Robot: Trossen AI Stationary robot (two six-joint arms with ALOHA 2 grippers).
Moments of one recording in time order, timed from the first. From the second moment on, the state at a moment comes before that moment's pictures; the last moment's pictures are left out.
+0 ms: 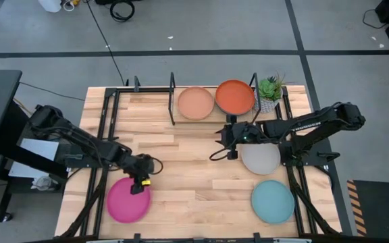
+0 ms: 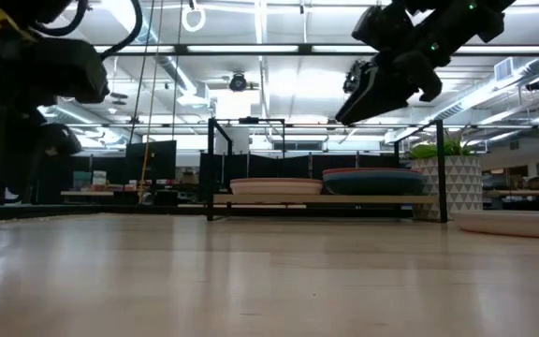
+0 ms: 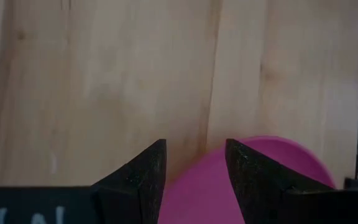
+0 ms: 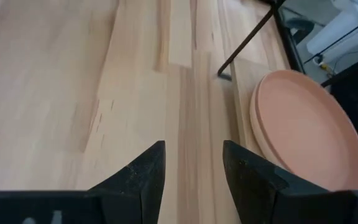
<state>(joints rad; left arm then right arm) -0.42 1.21 0.53 -0.33 0.10 -0.63 0.04 1.28 0.74 -0.12 0.28 -0.27</state>
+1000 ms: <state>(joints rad) -0.48 1.36 0.59 -0.49 0.14 -0.64 -0.03 1.36 0.74 -0.03 0.16 -0.34</state>
